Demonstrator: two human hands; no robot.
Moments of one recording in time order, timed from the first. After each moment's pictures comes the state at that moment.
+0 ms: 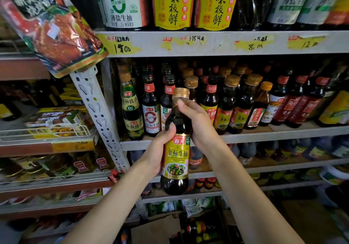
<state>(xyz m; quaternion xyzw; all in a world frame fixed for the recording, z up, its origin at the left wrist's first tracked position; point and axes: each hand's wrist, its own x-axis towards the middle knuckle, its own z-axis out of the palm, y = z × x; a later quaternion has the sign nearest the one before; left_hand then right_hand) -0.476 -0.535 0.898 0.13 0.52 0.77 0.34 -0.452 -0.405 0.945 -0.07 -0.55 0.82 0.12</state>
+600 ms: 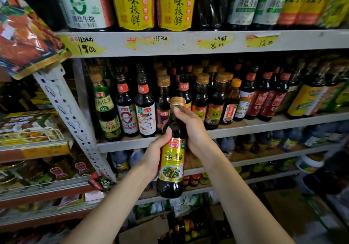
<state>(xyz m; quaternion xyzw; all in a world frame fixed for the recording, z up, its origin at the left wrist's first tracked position) -0.444 -0.487 0.878 0.13 0.52 0.75 0.39 -0.413 -0.361 0.924 -0.15 -0.55 0.81 0.15</state>
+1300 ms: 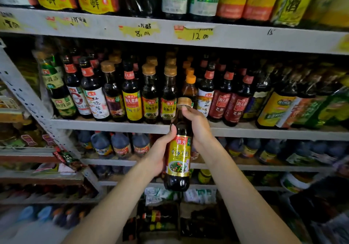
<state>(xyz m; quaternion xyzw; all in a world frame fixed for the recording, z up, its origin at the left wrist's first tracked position) -0.336 -0.274 0.859 0.06 0.47 0.78 0.41 -0.324 -0.147 0.911 -0.17 -0.53 0.82 0.07</state>
